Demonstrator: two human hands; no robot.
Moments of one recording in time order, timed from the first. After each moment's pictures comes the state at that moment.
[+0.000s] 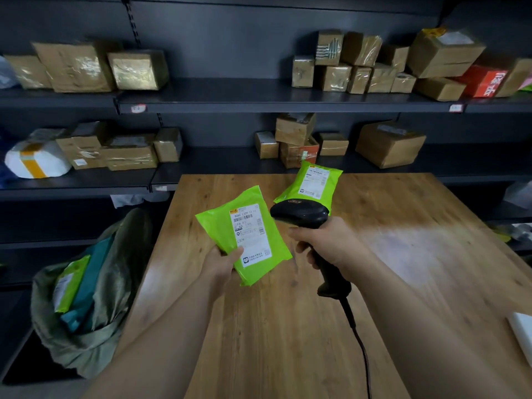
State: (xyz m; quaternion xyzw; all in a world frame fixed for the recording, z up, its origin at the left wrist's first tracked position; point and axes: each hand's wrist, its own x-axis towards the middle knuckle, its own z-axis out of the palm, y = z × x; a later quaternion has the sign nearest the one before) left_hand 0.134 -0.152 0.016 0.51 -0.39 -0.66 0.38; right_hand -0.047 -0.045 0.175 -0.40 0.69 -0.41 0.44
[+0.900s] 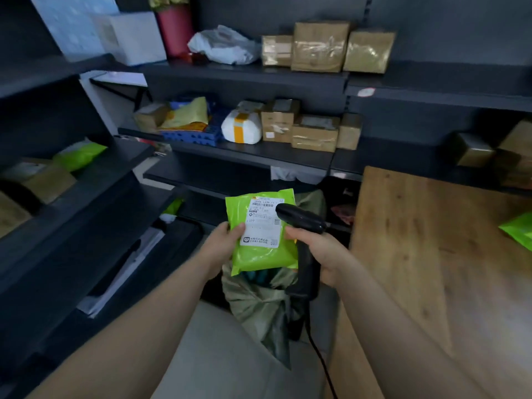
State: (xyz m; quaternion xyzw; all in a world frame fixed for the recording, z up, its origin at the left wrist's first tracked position) left_hand 0.591 -0.172 0.055 0.65 -0.38 -0.50 0.42; right_hand 0.385 -0.172 0.087 -0.35 0.53 -0.34 0.69
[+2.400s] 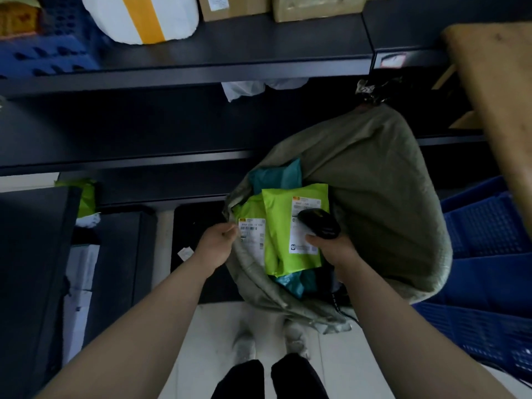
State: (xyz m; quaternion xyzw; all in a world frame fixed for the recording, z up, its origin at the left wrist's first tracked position) left_hand 0.760 -0.464 -0.233 0.66 -0.53 -0.53 0.08; right_hand 0.535 -0.385 -0.226 -0.09 0.79 -0.35 0.50
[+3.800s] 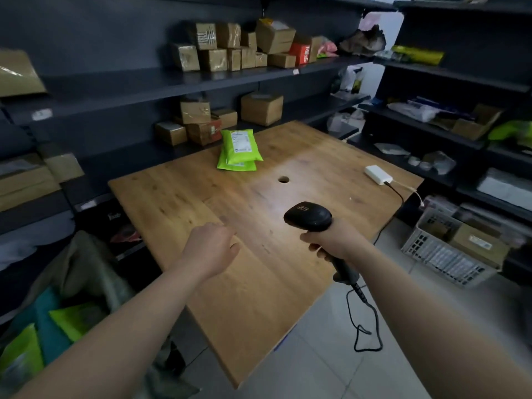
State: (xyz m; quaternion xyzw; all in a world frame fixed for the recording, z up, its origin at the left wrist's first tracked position) left_hand 0.348 -0.092 0.106 0.18 -0.98 -0.04 0.04; right_hand 0.218 0.119 0.156 -0.14 0.86 -0.41 0.28
